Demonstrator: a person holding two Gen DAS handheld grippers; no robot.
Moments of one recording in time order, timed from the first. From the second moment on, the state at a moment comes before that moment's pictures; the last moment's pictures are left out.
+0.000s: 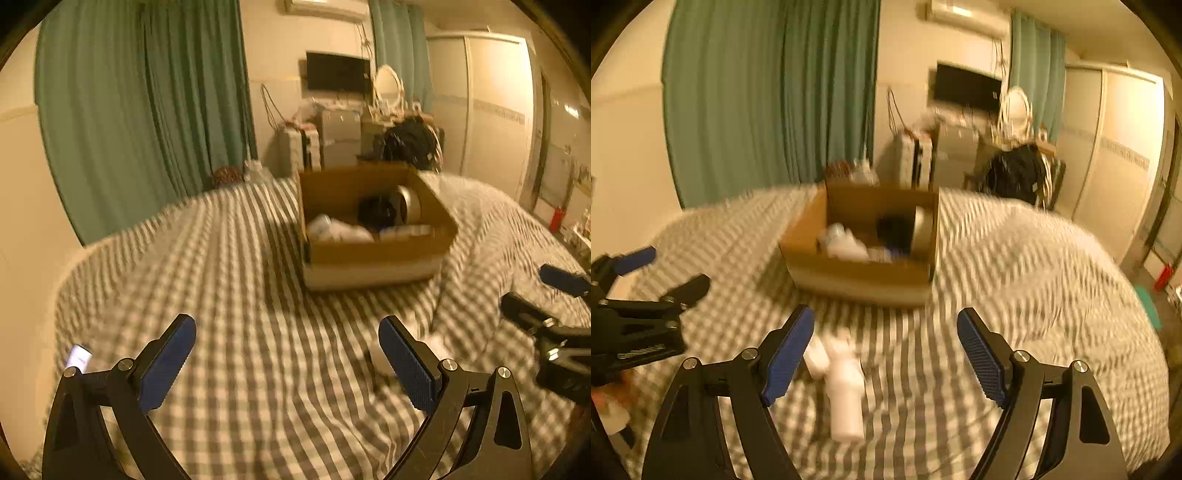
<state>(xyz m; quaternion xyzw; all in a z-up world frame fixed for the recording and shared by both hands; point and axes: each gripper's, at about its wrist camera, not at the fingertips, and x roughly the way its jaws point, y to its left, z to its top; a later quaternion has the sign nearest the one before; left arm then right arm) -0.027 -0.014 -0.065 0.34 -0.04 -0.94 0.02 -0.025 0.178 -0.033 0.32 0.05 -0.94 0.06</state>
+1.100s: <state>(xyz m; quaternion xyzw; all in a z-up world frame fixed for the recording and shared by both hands) -0.067 0.022 -0.141 0.42 -0.05 -0.91 -0.01 -0.058 0.180 -0.118 0.43 0.03 -0.90 0.10</state>
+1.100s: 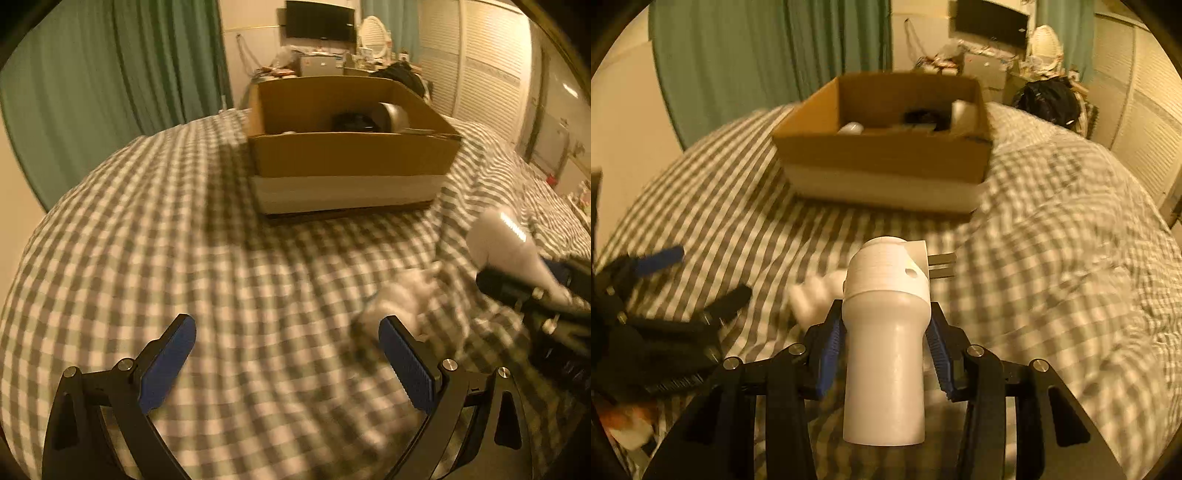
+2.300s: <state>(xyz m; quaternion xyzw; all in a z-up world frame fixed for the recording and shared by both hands) -0.054 0.043 -0.135 0.46 -0.01 -0.89 -0.04 -0.049 0.193 -0.089 0.40 0.04 -0.91 0.07</state>
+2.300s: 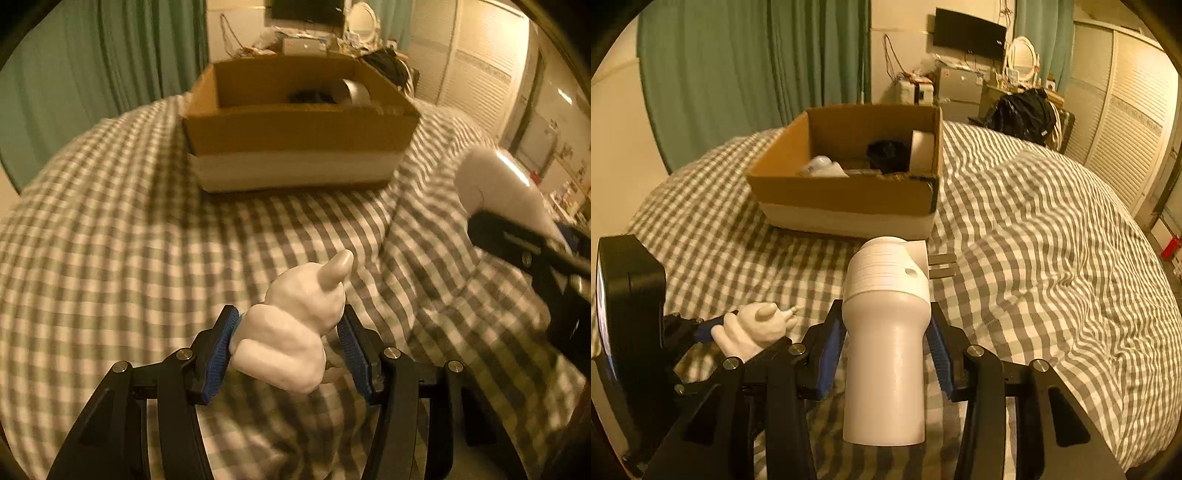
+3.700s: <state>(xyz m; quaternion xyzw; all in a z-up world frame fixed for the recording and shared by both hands) -0.272 0.027 -0.009 0.33 -0.05 -0.94 -0.04 -0.257 0.170 0.037 0.27 0.05 -0.95 0.14</state>
